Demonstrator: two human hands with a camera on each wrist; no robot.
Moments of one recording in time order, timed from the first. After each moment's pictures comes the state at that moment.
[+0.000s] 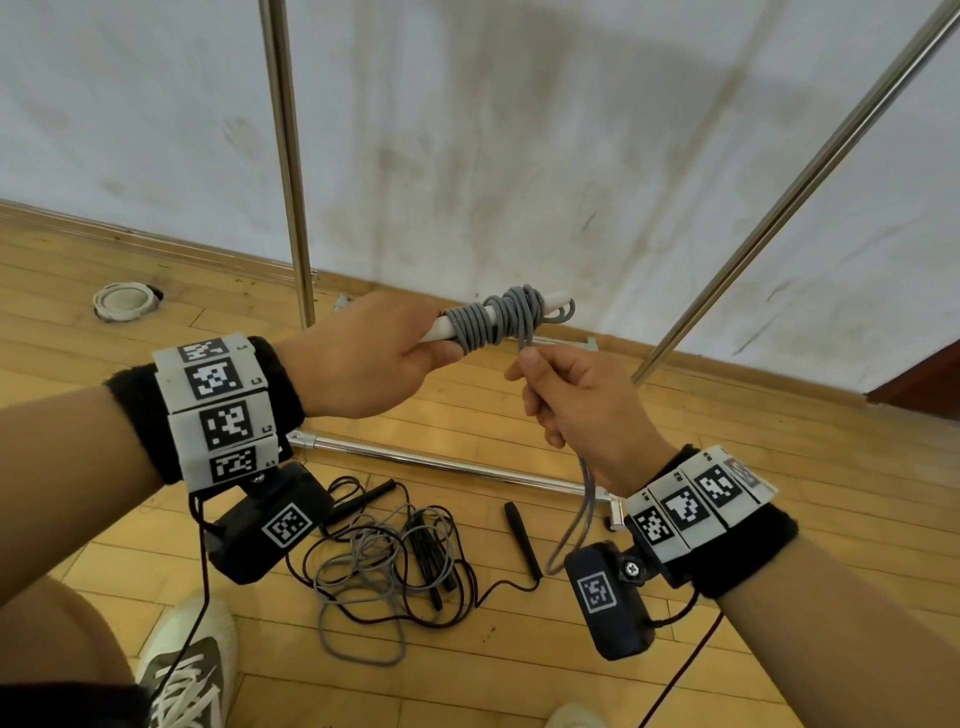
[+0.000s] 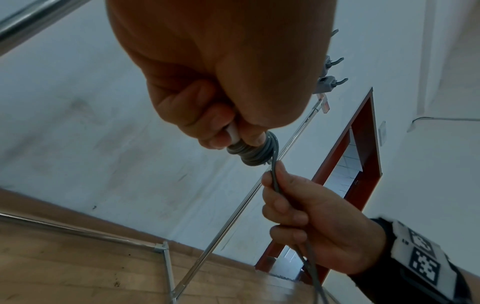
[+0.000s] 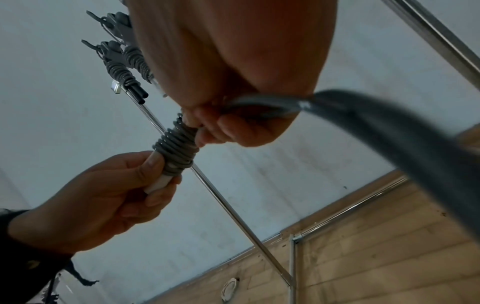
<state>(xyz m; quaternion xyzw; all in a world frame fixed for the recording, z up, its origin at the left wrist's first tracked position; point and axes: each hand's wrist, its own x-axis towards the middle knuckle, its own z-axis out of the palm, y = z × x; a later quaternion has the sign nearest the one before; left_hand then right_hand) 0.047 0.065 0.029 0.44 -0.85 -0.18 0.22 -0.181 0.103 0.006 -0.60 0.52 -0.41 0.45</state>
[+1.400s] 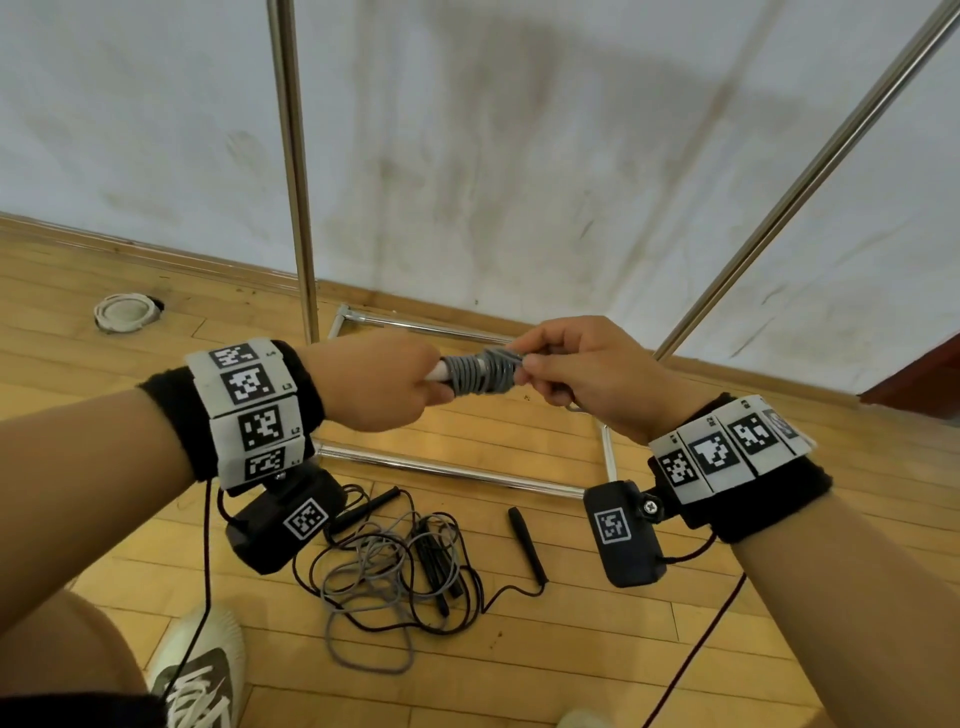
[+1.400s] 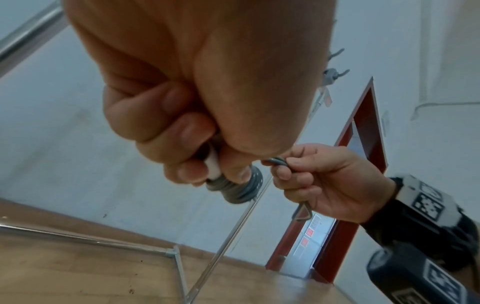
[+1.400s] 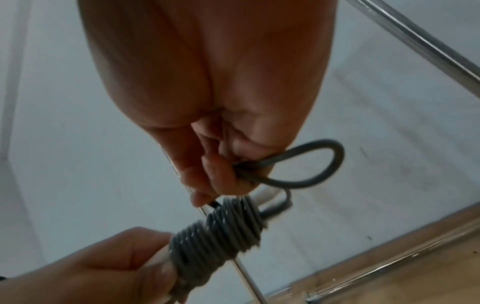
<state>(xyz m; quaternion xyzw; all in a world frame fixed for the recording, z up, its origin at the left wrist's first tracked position) 0.049 0.060 0.028 0.47 -0.86 -0.19 -0.03 -0.178 0.080 0.049 -0.66 0.53 -0.27 0.46</state>
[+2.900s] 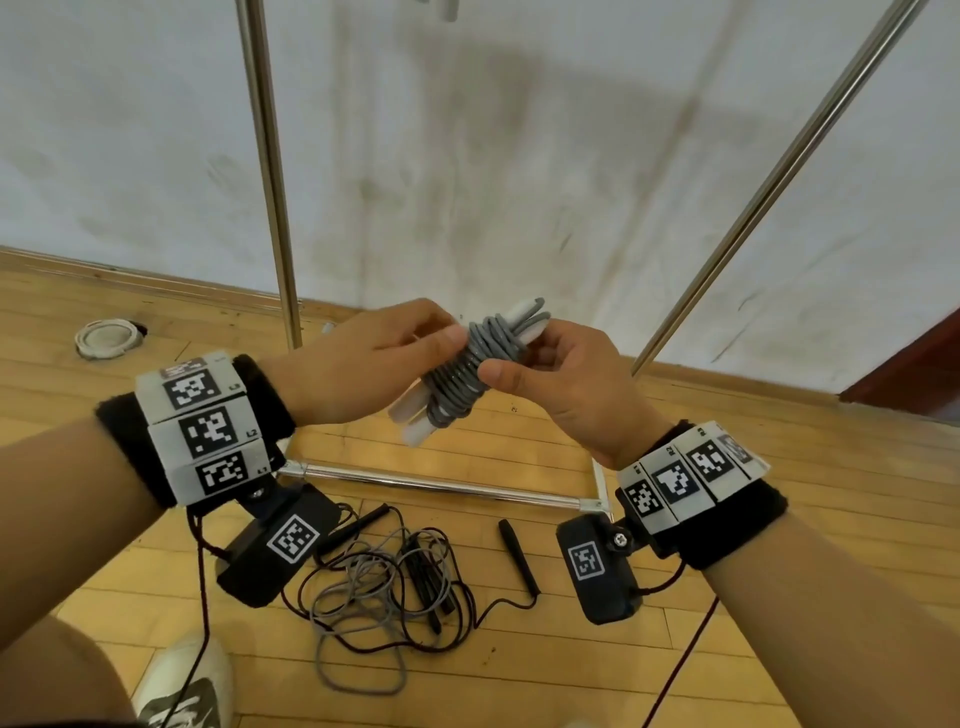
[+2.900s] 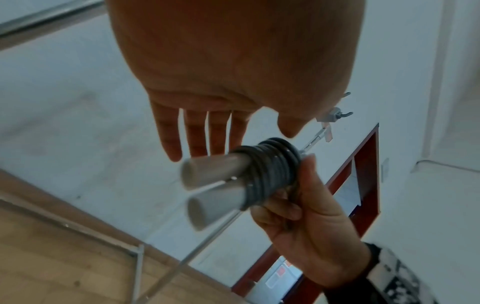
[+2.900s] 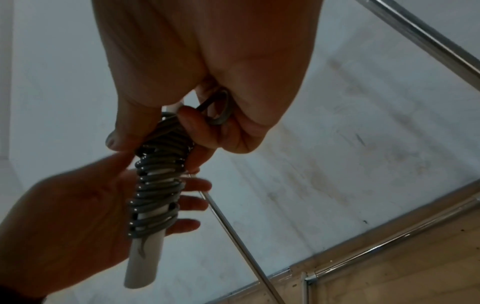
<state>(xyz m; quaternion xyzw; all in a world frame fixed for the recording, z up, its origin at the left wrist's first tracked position) 0.049 0.068 0.049 0.42 -0.79 -0.38 0.23 -0.168 0.099 0.049 -0.62 0.46 -0.43 0.46</state>
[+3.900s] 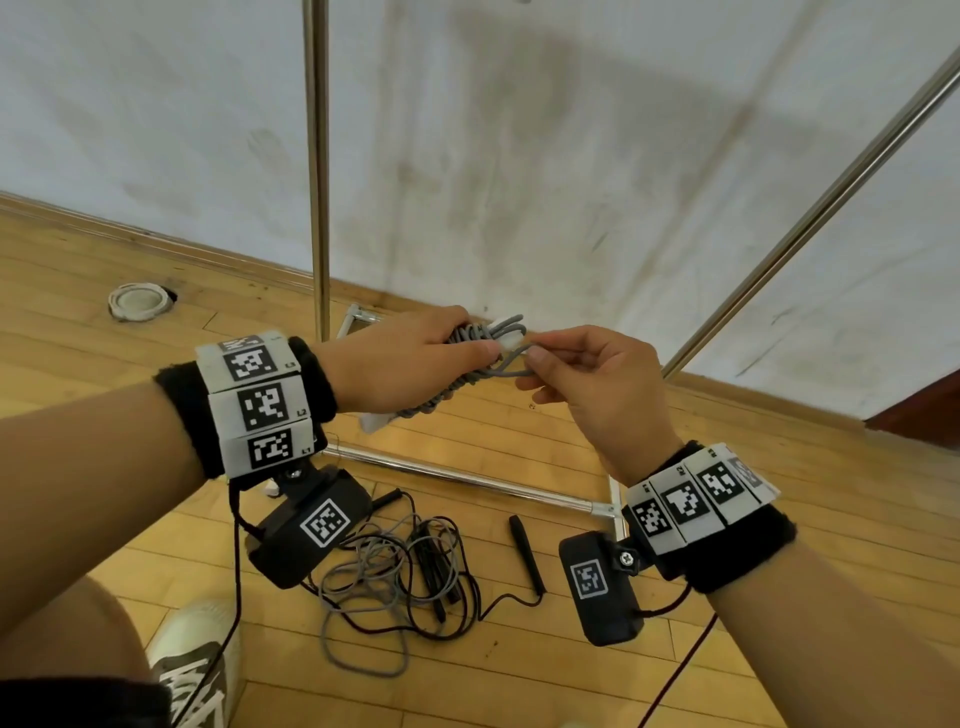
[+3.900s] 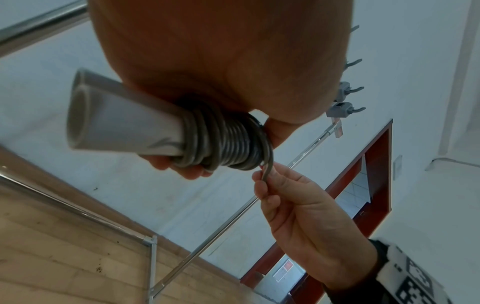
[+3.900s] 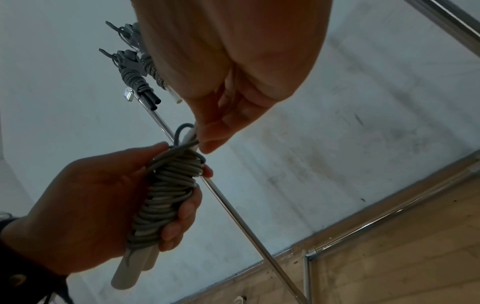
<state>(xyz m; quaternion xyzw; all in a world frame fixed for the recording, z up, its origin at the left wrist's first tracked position) 0.049 0.066 0.038 0.47 -0.75 -0.42 0.20 -0.156 0.094 0.028 -0.57 0.50 -0.50 0.41</state>
